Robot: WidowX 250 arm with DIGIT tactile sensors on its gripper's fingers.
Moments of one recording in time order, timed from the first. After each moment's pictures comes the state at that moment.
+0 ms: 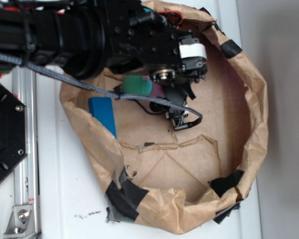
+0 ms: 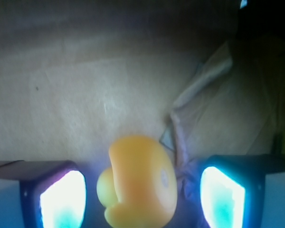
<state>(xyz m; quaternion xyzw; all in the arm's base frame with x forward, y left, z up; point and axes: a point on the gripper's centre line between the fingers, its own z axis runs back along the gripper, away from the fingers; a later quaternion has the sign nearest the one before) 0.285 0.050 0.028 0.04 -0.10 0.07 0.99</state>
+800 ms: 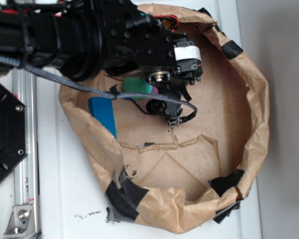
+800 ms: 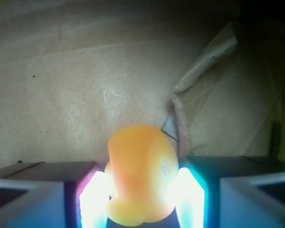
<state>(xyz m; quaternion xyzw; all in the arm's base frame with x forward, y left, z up) 0.281 0.049 0.025 0.03 -0.10 0.08 0.99</state>
